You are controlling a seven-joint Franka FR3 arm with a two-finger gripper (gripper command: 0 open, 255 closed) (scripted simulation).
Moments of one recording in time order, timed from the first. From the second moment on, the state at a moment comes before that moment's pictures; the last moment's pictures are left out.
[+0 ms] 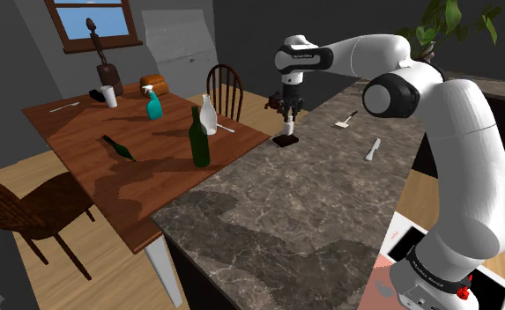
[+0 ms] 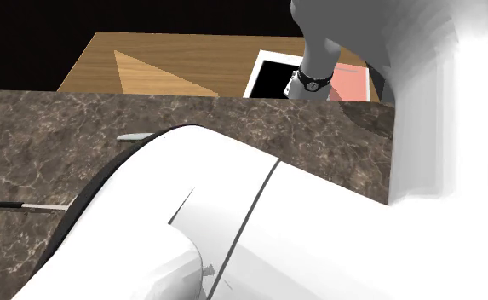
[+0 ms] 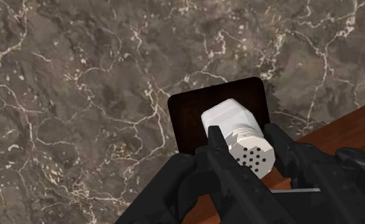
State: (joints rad) arm -0.09 0.69 -0.13 -1.10 0.10 1.64 0.04
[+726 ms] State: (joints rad) arm -0.08 0.69 -0.13 -1.16 0.10 1.70 0.04
